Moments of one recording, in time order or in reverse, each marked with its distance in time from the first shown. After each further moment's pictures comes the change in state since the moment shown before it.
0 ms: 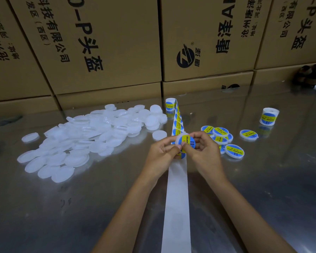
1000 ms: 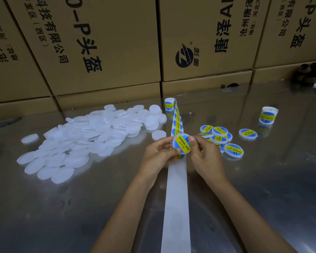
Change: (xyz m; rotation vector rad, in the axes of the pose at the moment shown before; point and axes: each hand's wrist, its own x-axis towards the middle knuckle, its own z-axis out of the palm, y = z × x) left_hand -0.004 0.004 -0.006 -0.020 0.032 -0.091; right_hand -0.002 0.008 -0.010 -0.410 -0.042 -0.105
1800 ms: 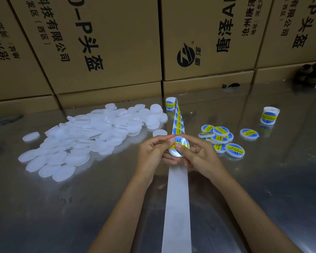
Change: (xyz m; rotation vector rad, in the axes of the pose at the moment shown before) left_hand -0.004 0.005 -0.007 -0.060 0.084 0.049; right_hand 0.000 -0.010 -0.002 0.461 -0.331 0.079
